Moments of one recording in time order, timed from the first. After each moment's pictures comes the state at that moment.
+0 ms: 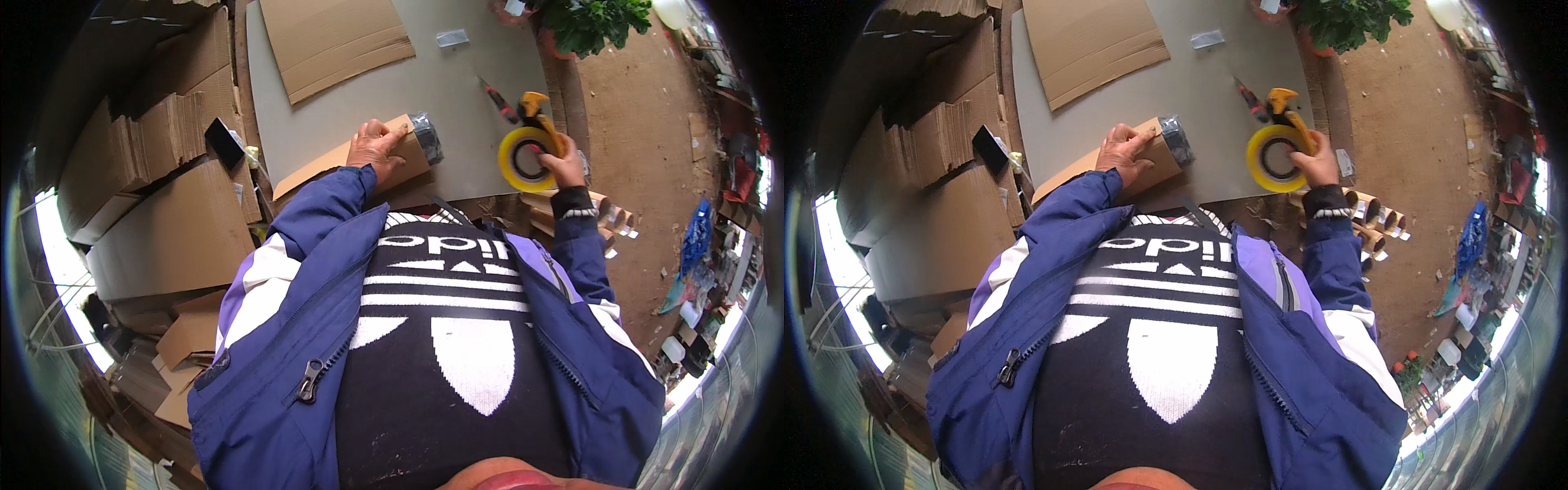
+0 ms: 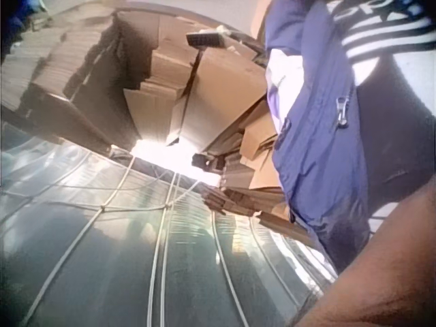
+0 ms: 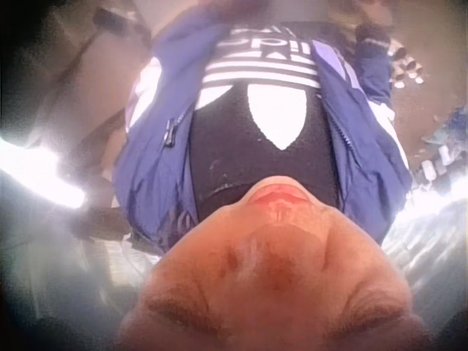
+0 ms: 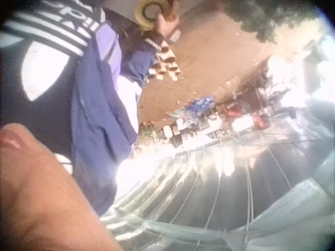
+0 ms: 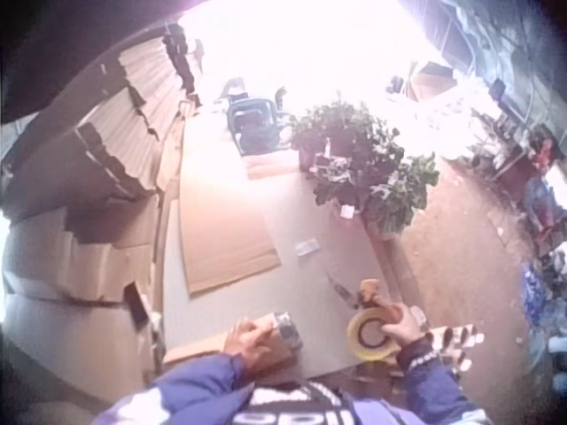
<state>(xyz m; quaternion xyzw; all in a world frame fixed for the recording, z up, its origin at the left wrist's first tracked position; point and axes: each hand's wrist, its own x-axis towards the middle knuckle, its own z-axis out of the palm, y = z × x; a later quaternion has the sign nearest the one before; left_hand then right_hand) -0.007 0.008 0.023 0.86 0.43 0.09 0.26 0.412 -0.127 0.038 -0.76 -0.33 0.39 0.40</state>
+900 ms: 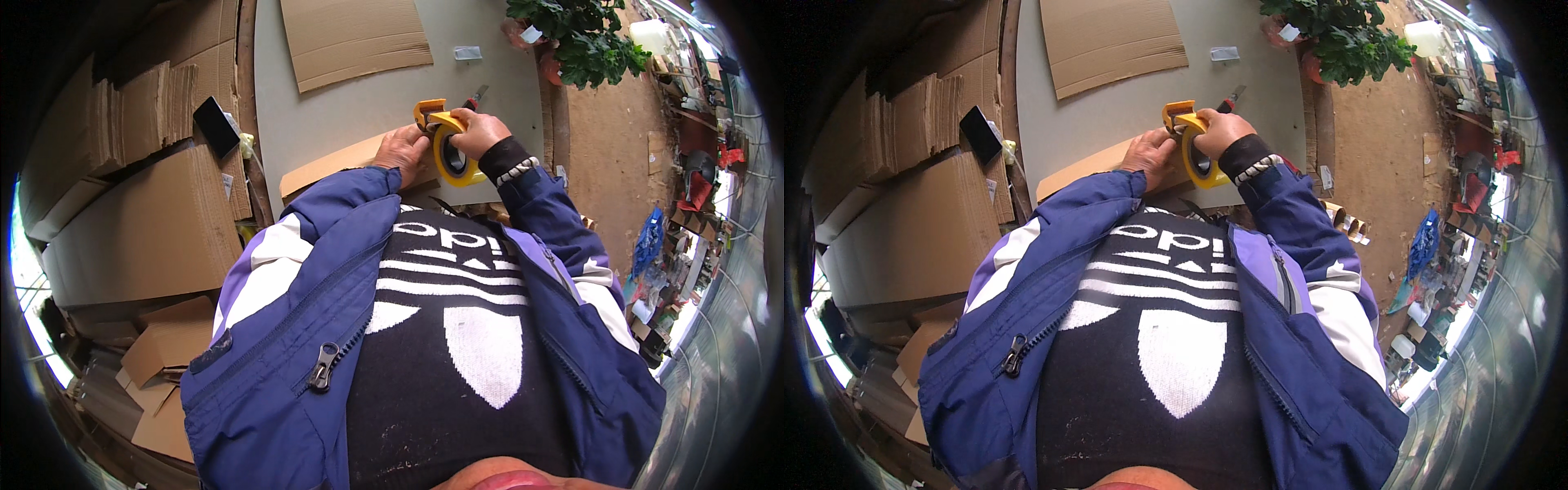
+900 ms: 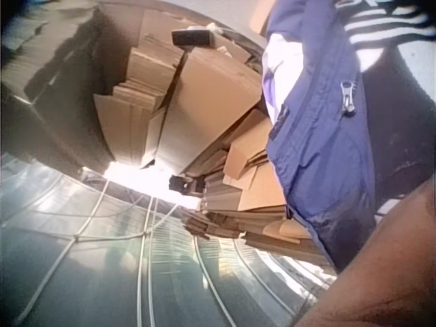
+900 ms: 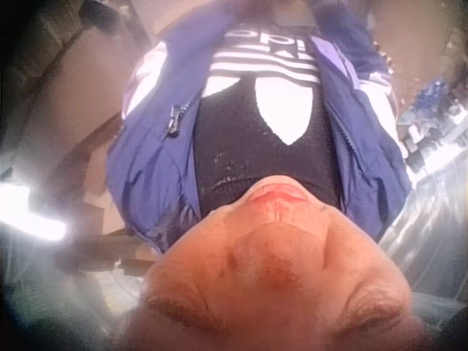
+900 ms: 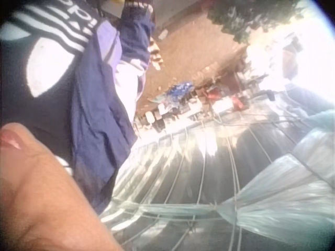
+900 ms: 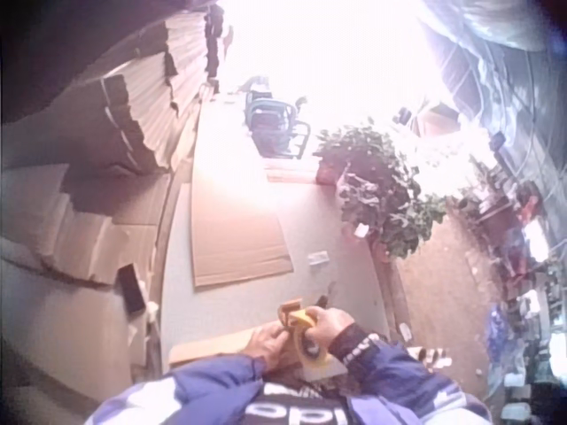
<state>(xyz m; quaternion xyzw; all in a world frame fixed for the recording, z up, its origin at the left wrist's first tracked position) -0.015 0.007 -0.004 0.88 0.33 0.21 0.25 0.175 0.026 0.143 -0.74 -0.60 0.29 -0.07</state>
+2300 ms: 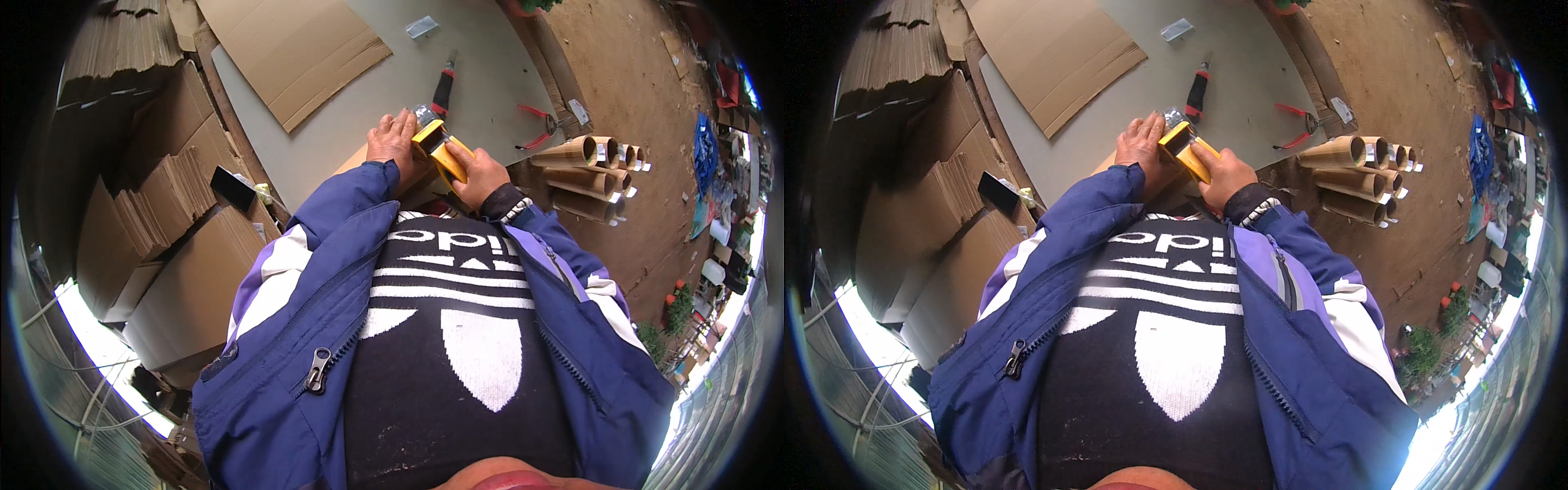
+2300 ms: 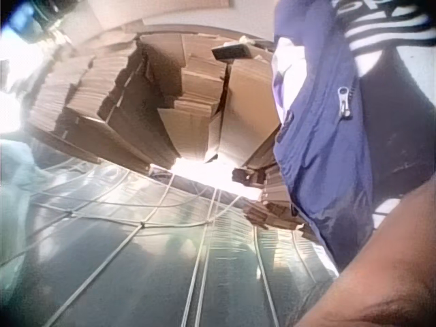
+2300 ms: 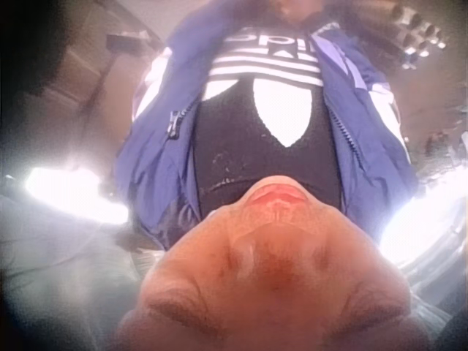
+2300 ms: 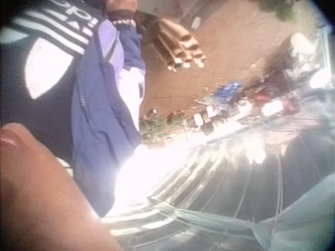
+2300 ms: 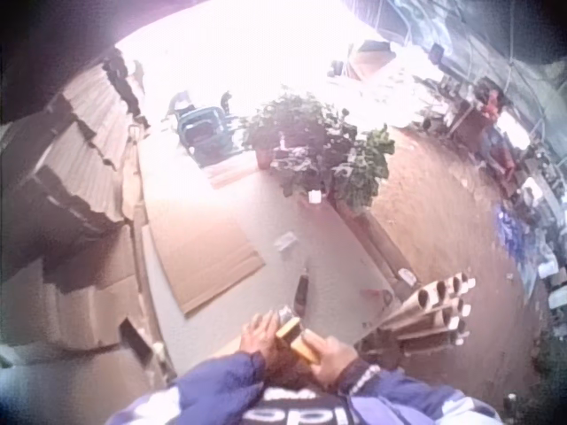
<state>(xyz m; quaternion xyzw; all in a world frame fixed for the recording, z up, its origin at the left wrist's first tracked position) 0.012 0.013 0.050 0.93 0.33 0.03 0.17 0.171 -0.134 0.095 -0.78 -0.56 0.25 0.13</state>
